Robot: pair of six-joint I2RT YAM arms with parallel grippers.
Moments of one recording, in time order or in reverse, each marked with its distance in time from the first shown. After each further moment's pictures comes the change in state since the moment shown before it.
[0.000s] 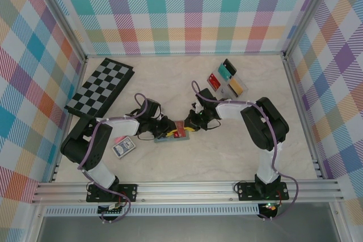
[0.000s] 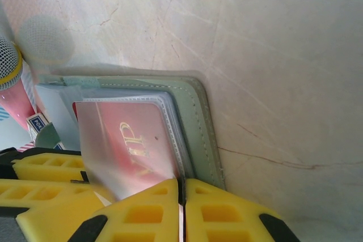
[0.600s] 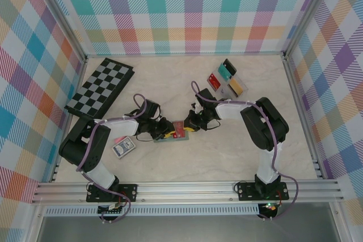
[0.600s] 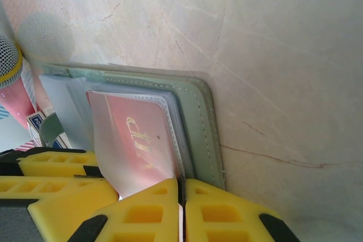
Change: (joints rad) left arm 0.000 -0.026 0.000 -0.078 -0.038 0.019; right arm 0.004 0.000 0.000 0.000 0.000 0.000
